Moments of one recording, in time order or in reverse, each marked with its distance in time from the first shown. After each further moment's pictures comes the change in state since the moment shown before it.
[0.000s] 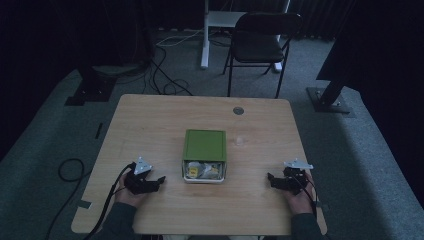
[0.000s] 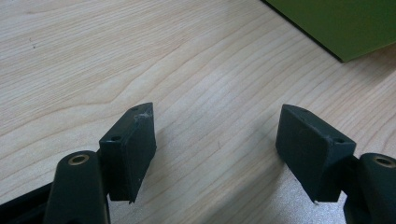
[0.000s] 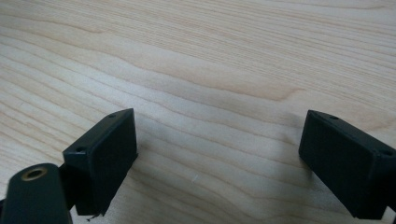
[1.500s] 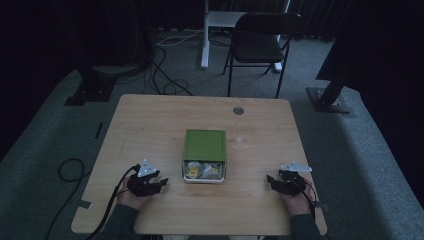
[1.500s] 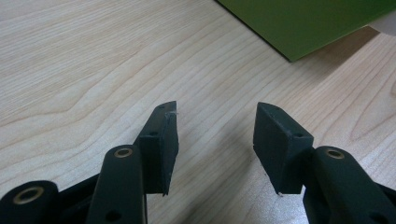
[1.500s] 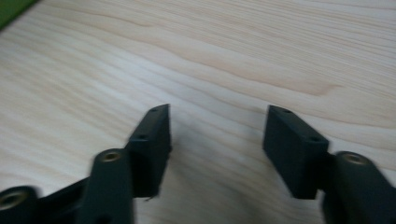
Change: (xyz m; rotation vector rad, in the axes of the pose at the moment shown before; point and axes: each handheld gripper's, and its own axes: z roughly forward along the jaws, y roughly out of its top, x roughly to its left) left arm -0.017 0.006 -0.006 0.021 -0.061 0.030; right arm 0.016 -0.001 -0.013 0.007 0.083 -0.035
